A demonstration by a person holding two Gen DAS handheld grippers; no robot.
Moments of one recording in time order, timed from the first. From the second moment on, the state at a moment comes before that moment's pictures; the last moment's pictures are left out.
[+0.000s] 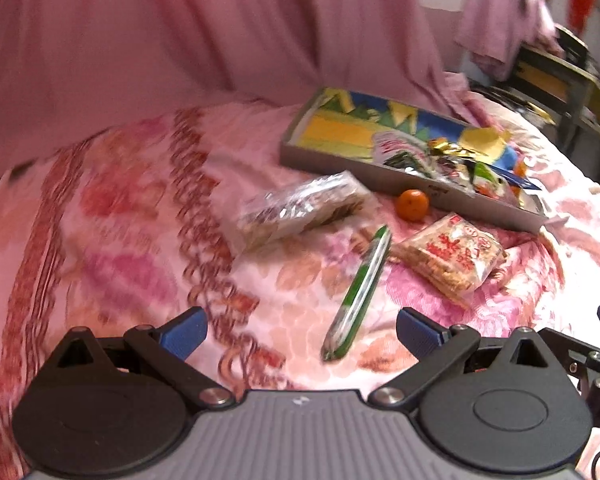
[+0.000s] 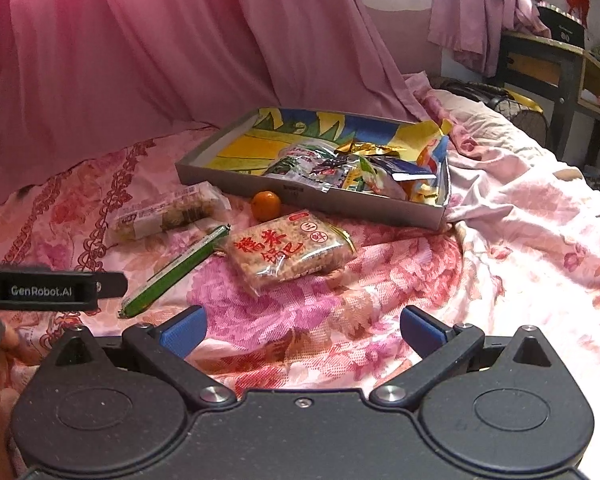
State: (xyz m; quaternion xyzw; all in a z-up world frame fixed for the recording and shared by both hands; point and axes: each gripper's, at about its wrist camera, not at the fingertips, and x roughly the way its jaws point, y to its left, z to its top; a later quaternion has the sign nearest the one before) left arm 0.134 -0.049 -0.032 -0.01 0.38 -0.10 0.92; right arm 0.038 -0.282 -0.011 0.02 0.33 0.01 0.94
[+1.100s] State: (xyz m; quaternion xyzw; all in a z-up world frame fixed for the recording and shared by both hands) left arm 0.181 -0.078 -0.065 0.08 0.39 -0.23 0.89; right arm 0.134 -0.306 -0.040 0.11 0.38 0.07 0.92
